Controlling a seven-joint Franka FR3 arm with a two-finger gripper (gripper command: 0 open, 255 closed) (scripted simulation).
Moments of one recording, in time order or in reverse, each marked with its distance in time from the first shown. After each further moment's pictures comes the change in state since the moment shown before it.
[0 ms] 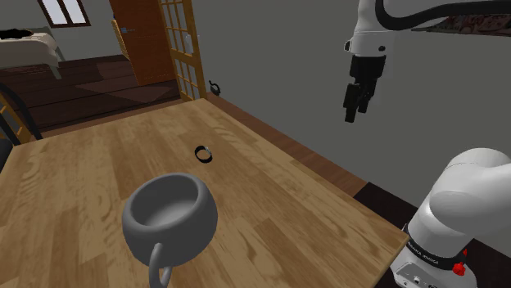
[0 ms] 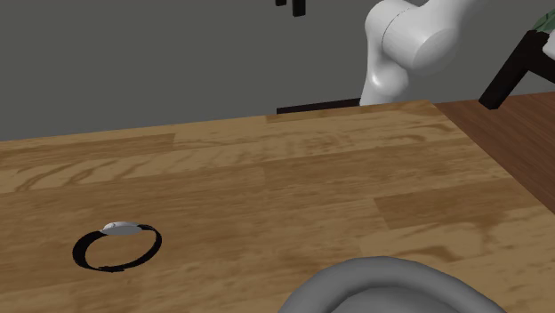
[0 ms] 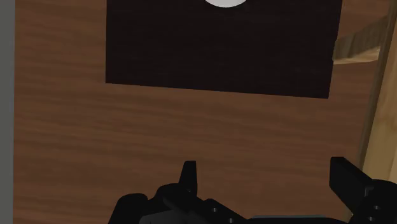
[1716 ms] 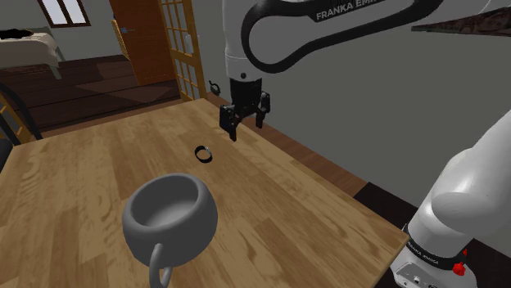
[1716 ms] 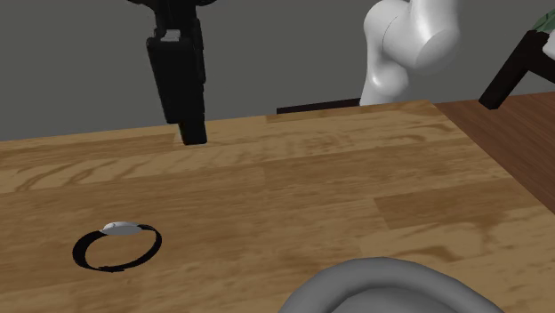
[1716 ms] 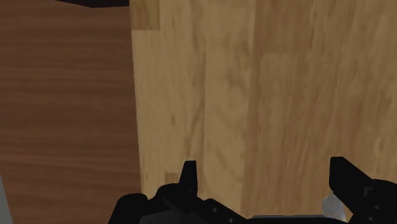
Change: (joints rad) arm 0.042 0.643 0.498 0.436 -0.019 0.370 0.626
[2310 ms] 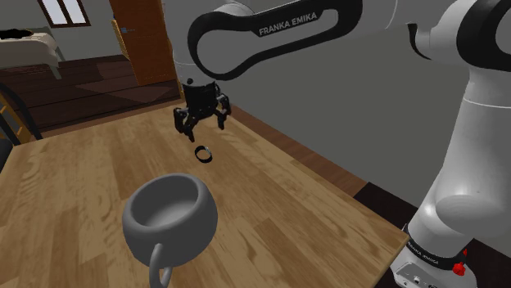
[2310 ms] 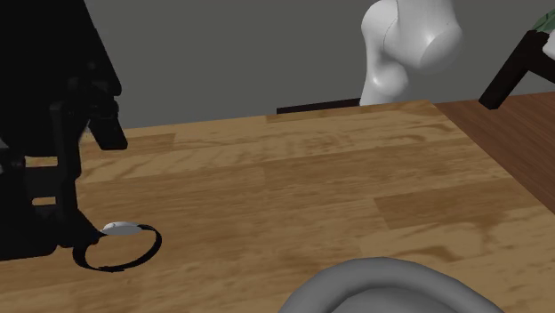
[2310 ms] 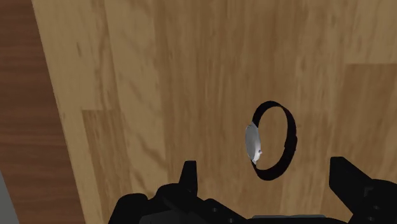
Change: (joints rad) arm 0.078 0.376 0.088 0.375 -0.271 -0.043 0.266
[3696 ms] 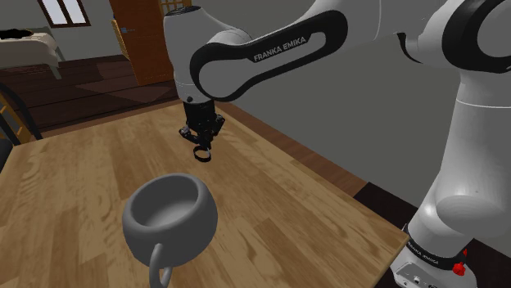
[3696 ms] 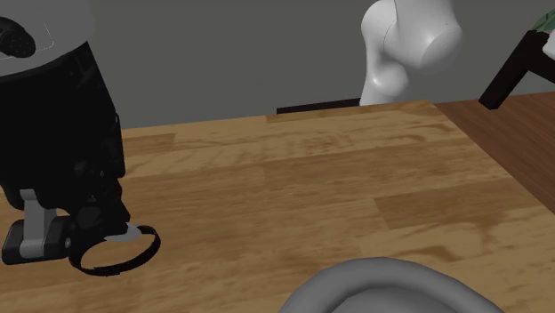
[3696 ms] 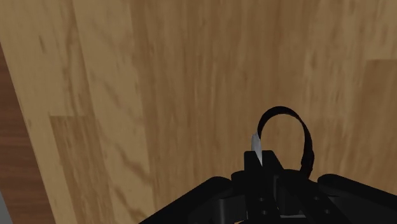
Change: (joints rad) arm 0.009 0.048 -0.008 -0.048 -0.039 0.087 0.032
